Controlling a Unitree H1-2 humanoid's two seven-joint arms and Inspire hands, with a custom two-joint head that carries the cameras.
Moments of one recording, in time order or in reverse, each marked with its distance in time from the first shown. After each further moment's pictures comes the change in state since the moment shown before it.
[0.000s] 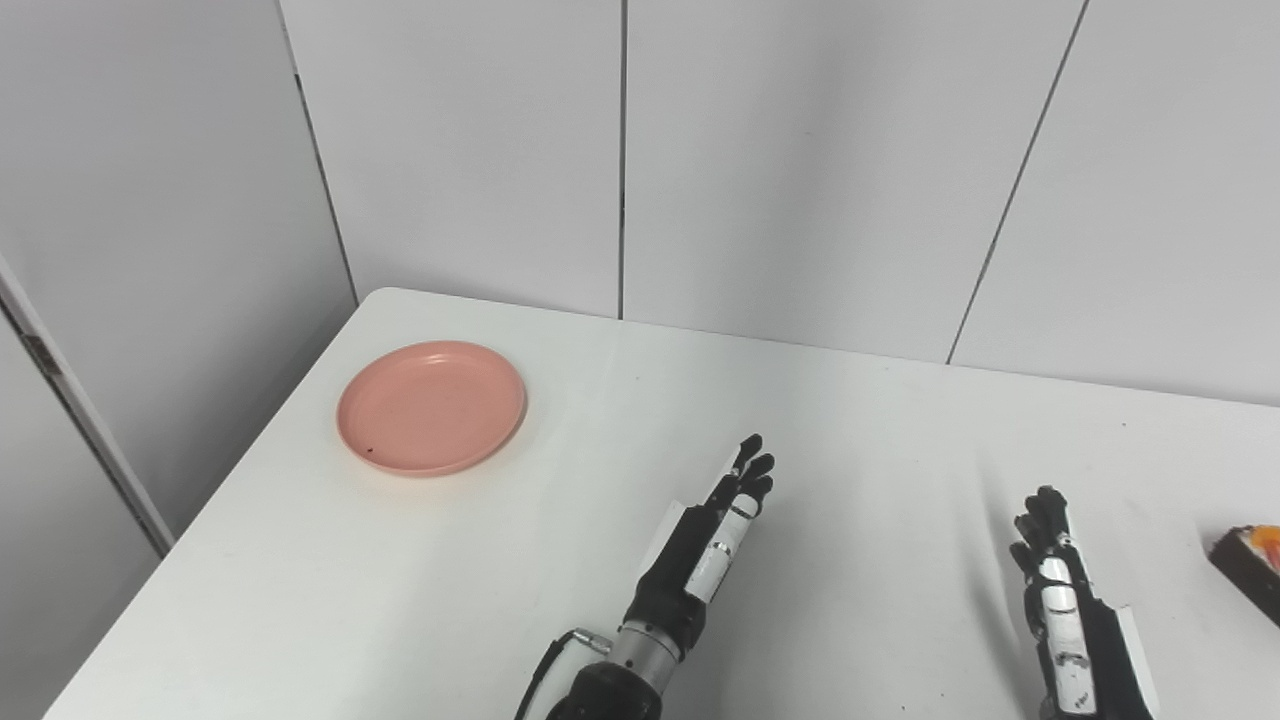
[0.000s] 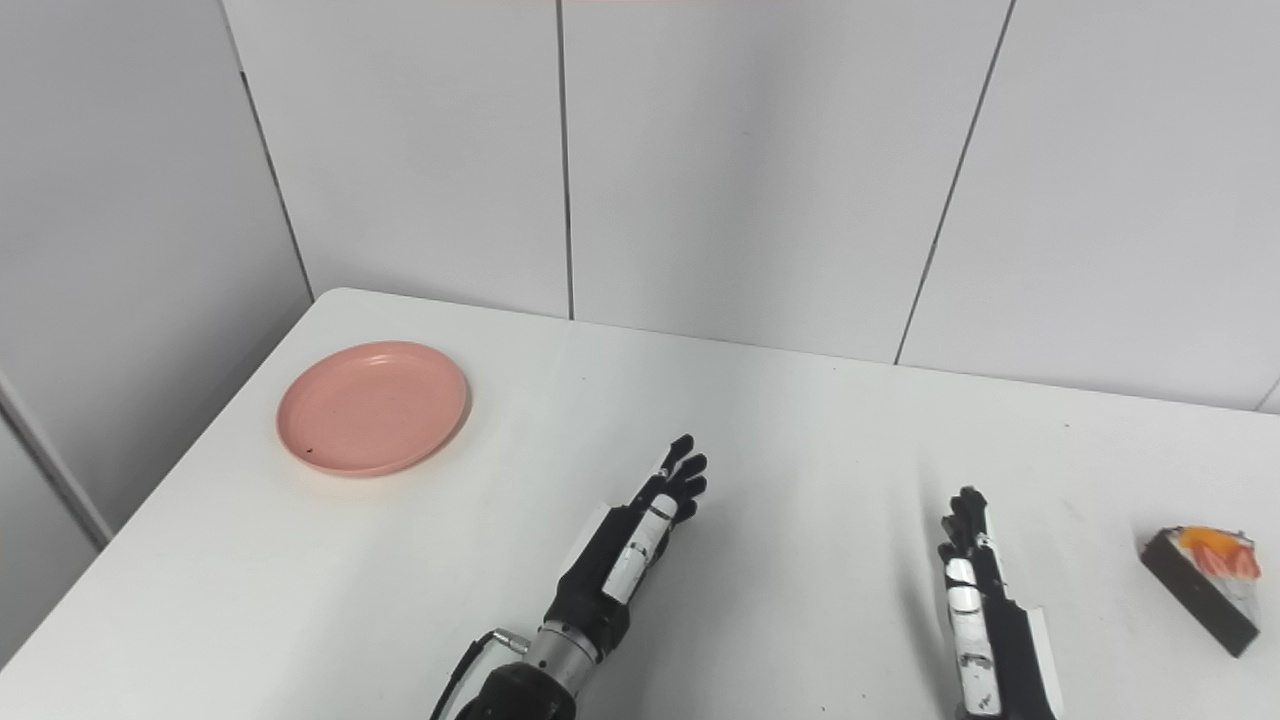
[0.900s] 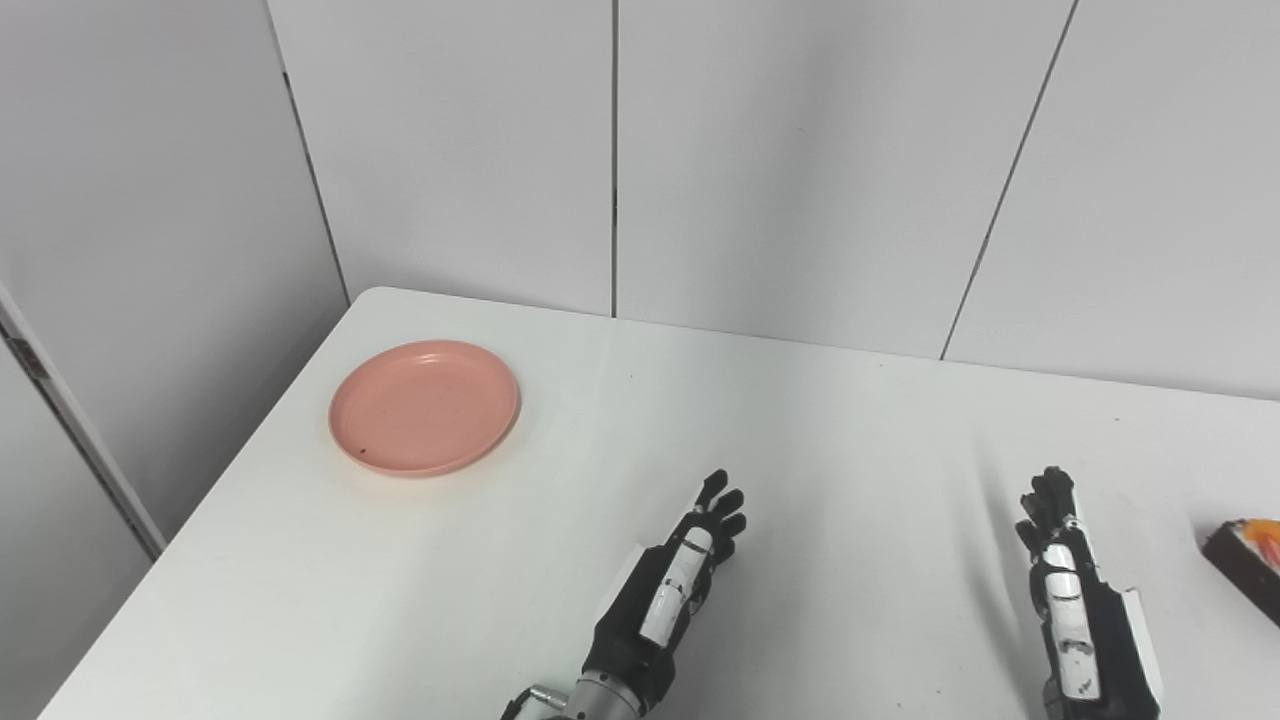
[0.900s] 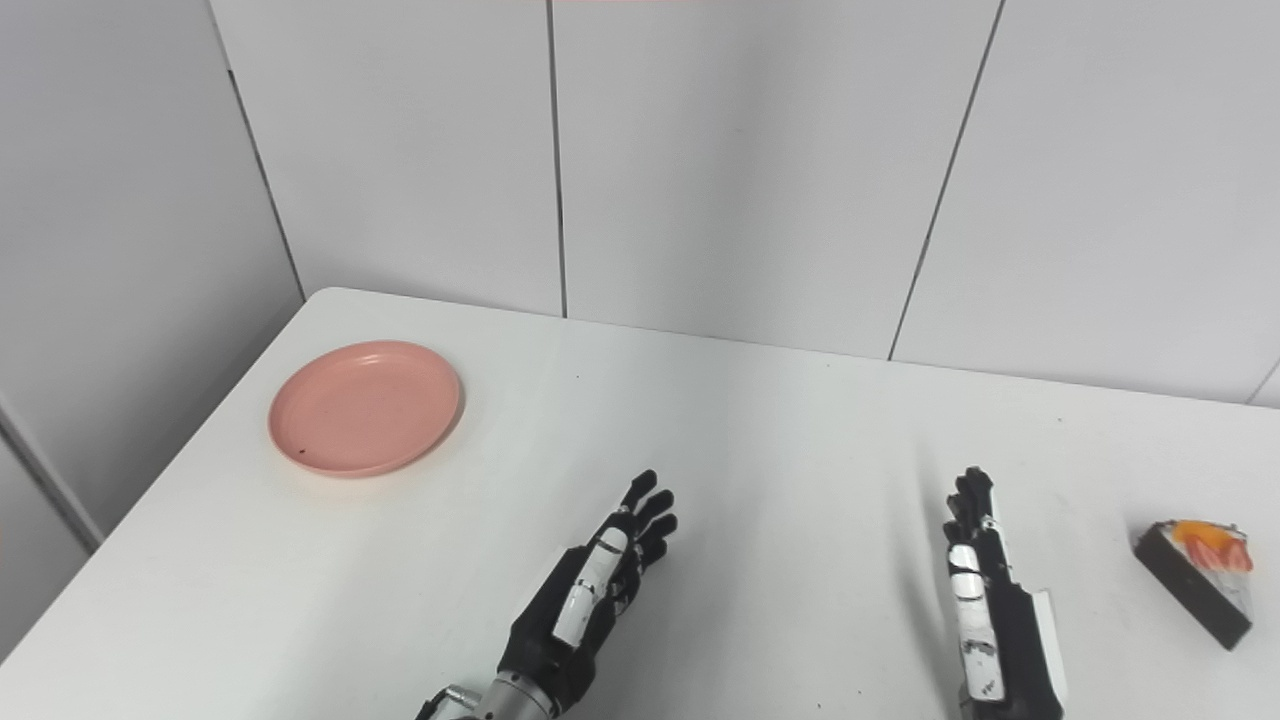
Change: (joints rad) left arm 0.165 0.016 0.014 -0.288 -0.142 0.201 -0.057; right arm -0.034 -0.007 0.001 0.042 -0.024 -0.073 -0.001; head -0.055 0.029
